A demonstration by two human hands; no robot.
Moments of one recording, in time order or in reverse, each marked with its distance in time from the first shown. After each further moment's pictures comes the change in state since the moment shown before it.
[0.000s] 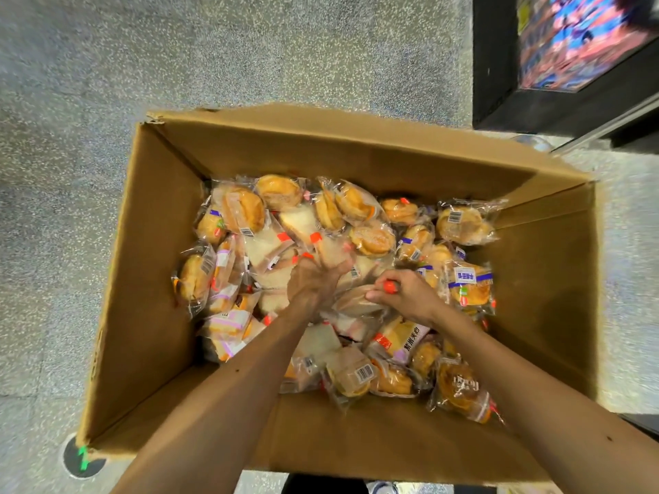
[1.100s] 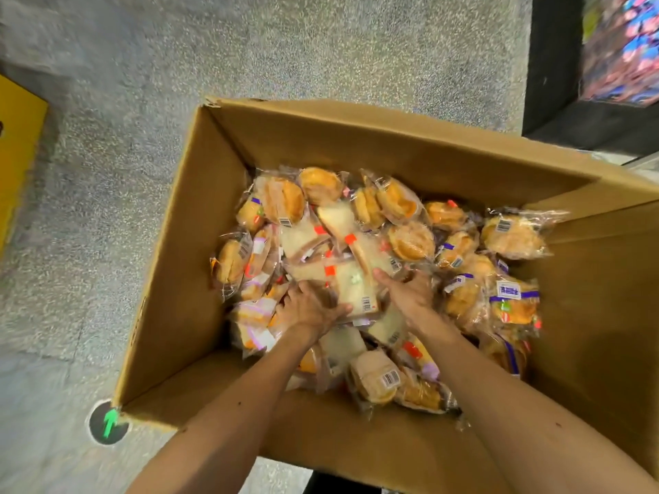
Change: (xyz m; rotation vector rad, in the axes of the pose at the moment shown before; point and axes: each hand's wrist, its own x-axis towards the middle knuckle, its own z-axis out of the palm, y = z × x) left_hand 0.003 -0.082 -0.015 0.472 0.015 -0.069; right_hand 0.040 -0.032 0.065 0.370 0.368 0.498
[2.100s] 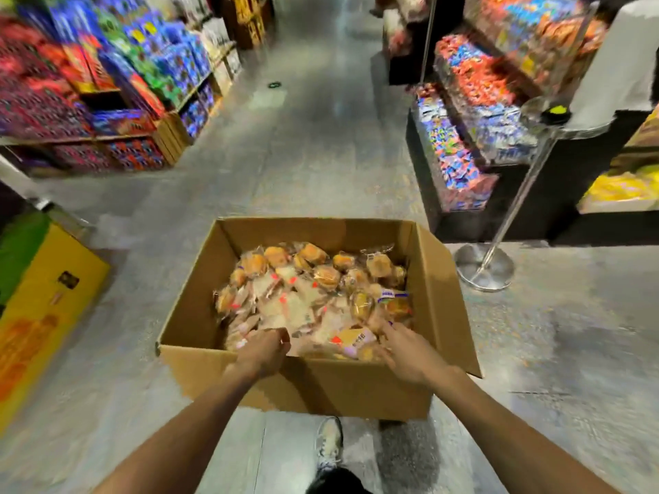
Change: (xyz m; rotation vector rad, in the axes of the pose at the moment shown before) left_hand -0.301 -0.019 0.004 0.386 0.344 0.516; right_hand -0.236 0.172 -0.254 -0.796 -0.041 -0.898
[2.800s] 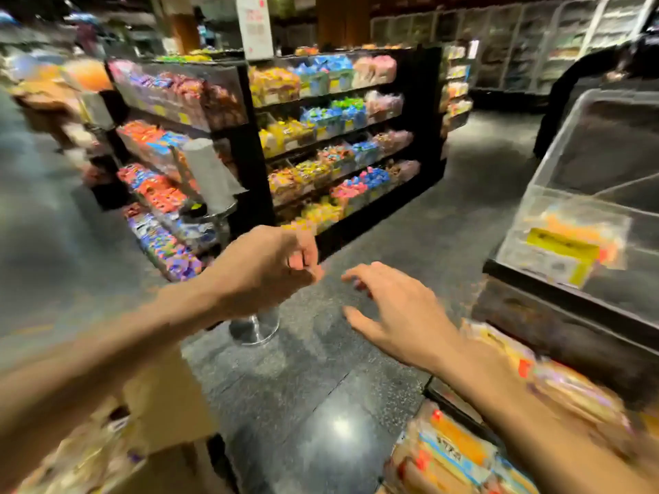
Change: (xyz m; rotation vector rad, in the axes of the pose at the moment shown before) left_hand -0.280 0.560 -0.141 0.023 0.371 1.446; right_hand -0.498 0.158 -0.176 -0.032 0.943 0.442
